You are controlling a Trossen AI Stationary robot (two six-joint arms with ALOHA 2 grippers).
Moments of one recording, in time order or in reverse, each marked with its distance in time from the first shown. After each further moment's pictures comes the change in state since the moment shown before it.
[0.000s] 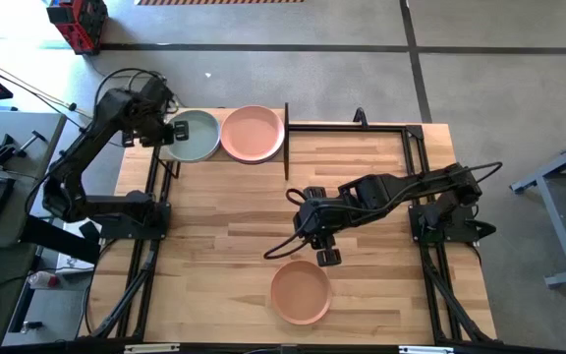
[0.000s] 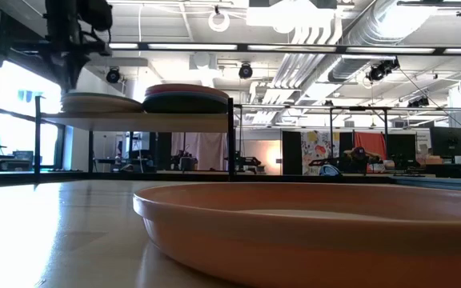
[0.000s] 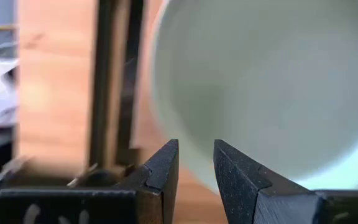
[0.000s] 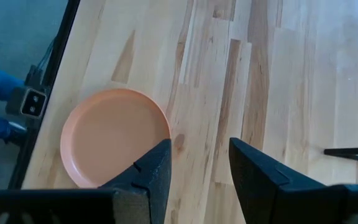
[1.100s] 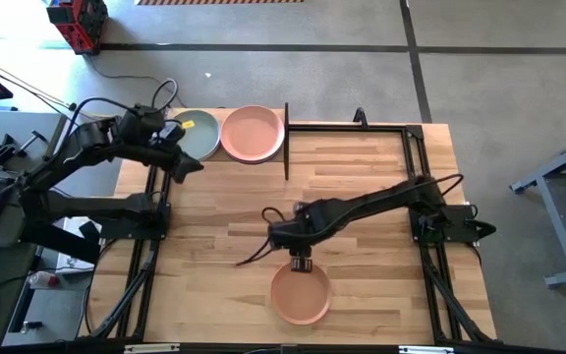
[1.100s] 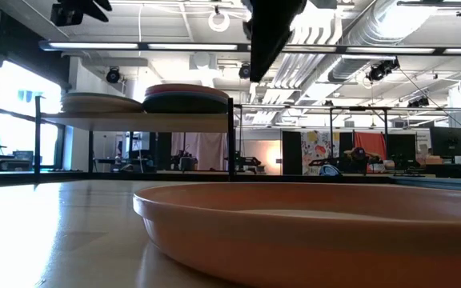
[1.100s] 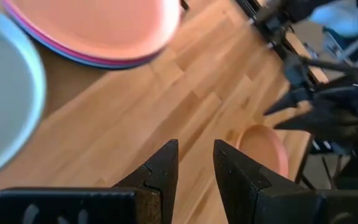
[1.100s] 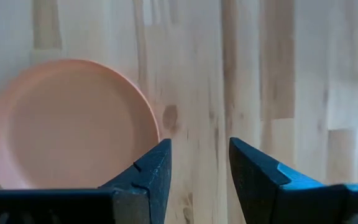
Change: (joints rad) left arm -0.617 -0.284 0.001 0.304 0.296 0.122; right arm -0.028 0.279 0.000 -0.034 0.025 0.236
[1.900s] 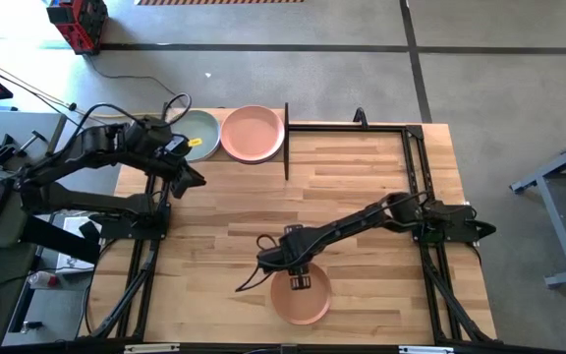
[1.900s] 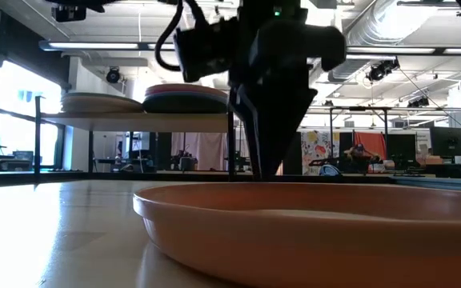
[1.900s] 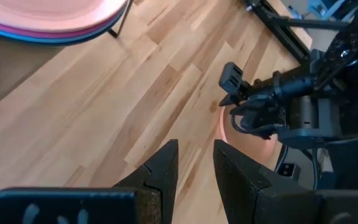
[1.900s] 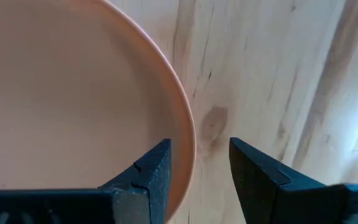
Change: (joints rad) left arm -0.179 0.021 0.000 -0.004 -0.008 -0.026; right arm 0.054 0.242 0.000 0.058 -0.049 -0.119
